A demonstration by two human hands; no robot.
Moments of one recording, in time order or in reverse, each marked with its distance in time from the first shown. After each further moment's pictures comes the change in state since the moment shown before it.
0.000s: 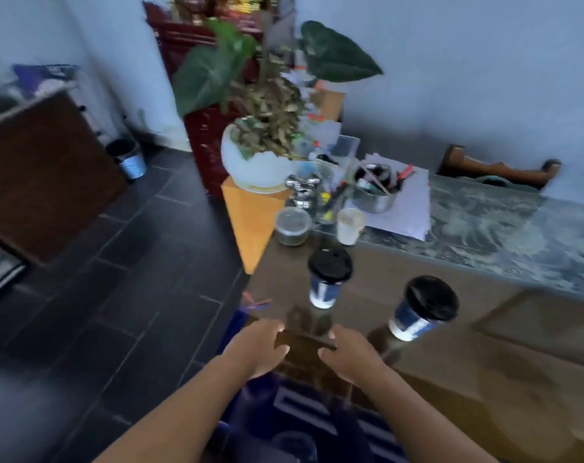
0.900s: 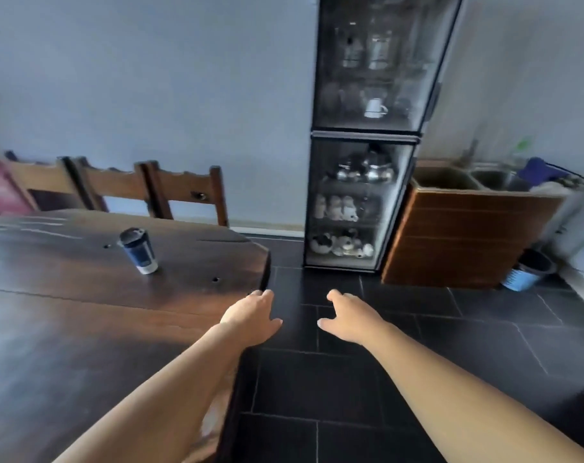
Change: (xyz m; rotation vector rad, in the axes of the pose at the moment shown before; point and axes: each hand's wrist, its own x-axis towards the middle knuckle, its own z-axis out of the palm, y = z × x) left_hand -0.417 -0.608 -0.155 -0.370 0.677 -1.138; right_hand -0.029 -0.801 0.315 -0.774 -0.323 -1.201
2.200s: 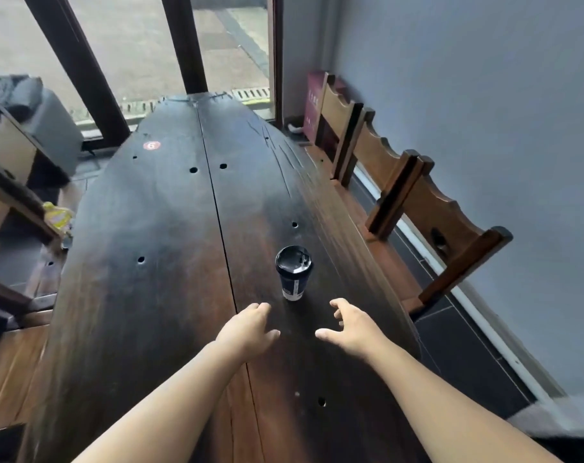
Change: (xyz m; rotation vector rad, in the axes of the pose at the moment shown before) left_hand 0.207 -0.329 -0.025 -0.490 0.211 -1.061; right_hand 0.508 -0.354 0.045 -0.208 -0.605 -0.790
